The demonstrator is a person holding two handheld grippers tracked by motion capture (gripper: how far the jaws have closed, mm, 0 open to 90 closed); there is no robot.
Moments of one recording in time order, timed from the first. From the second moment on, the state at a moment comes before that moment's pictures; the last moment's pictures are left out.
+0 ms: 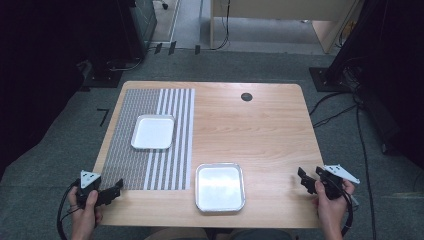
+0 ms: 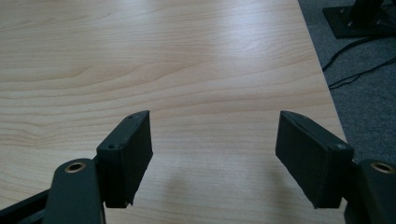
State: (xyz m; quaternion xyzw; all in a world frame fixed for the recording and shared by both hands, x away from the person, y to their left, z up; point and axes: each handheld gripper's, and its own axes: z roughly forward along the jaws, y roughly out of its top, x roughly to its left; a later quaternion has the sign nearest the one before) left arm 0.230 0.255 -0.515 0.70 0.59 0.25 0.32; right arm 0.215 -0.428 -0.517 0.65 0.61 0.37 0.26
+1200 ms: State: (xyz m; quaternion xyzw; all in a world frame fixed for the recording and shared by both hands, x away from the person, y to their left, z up) left arm 0.230 0.252 -0.517 0.70 0.59 0.26 0.31; right arm 0.211 -0.440 -0.524 0.65 0.63 0.32 0.27
